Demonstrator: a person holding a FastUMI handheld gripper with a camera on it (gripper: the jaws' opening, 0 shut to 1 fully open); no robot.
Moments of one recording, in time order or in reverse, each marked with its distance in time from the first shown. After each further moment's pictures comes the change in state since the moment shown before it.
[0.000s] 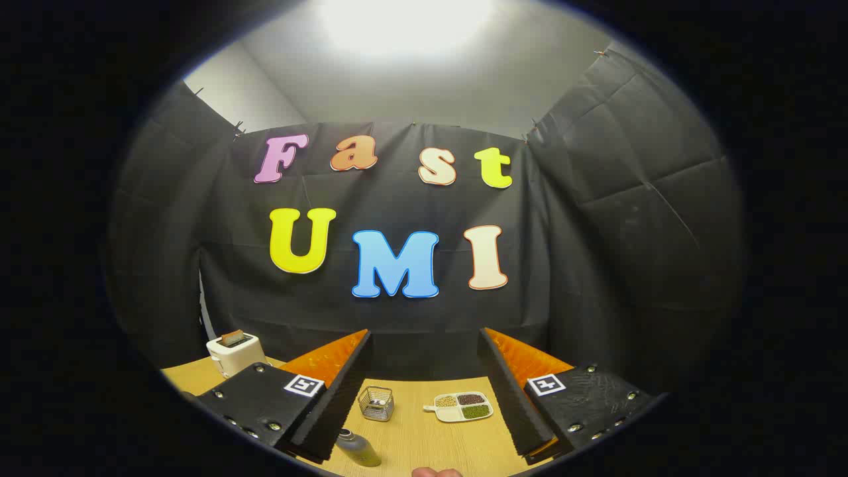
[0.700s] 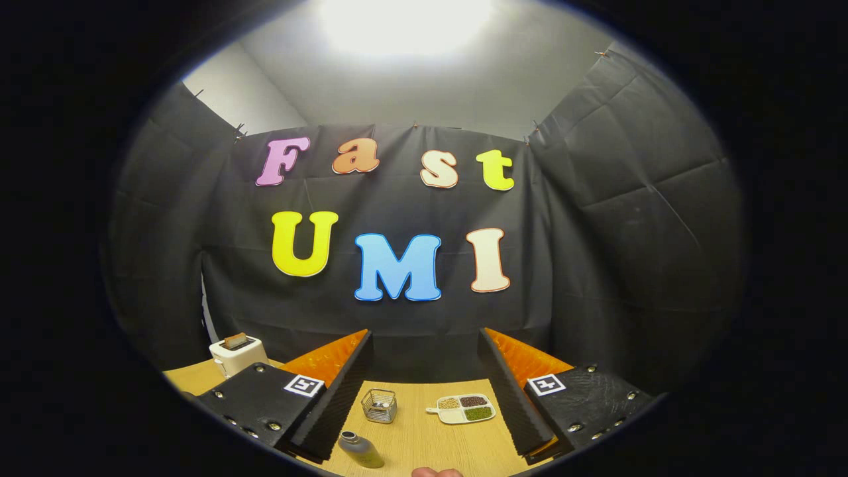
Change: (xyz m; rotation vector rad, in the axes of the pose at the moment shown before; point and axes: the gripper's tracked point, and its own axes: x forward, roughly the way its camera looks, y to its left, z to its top) arm -0.001 0.003 0.009 0.004 -0.005 0.006
